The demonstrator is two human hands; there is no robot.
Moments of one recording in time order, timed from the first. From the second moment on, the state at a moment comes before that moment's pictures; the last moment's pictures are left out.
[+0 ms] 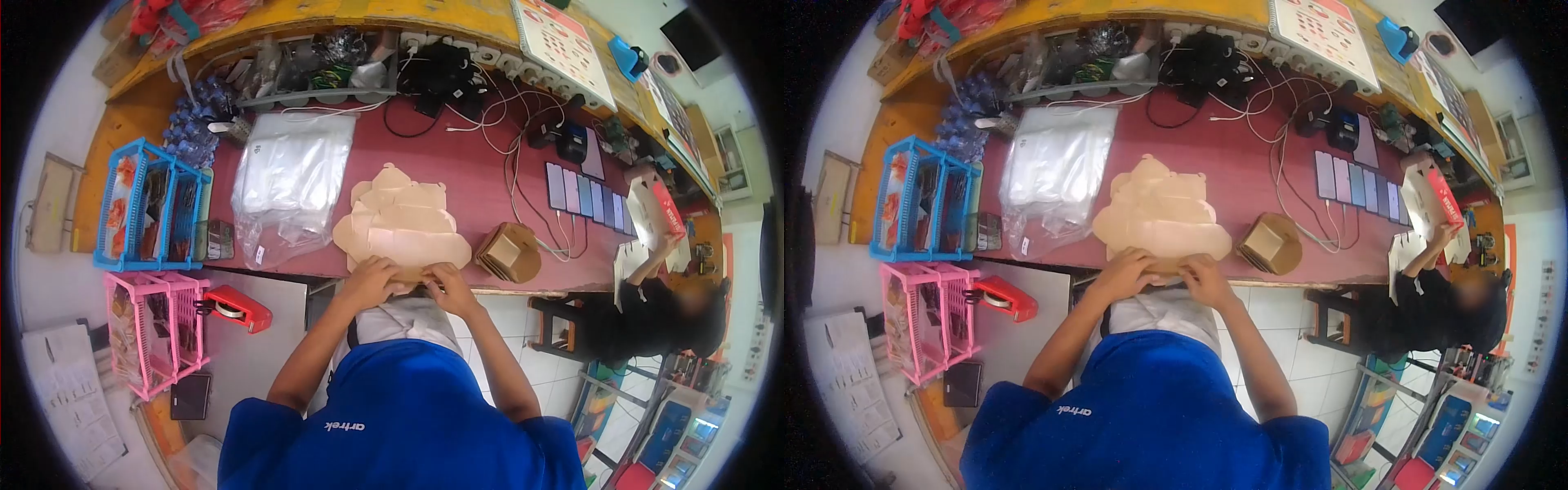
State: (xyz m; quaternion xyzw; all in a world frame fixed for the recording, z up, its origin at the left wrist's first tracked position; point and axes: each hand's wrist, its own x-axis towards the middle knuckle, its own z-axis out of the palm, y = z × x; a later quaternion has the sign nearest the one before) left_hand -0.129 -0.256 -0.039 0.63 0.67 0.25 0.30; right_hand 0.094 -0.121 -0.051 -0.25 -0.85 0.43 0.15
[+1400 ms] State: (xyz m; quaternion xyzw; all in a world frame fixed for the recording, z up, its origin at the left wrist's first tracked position) left_hand -0.122 -0.281 0.013 0.70 0.58 0.42 0.00; right_hand 0.084 -0.087 0.044 -0.26 -0.90 0.23 0.25
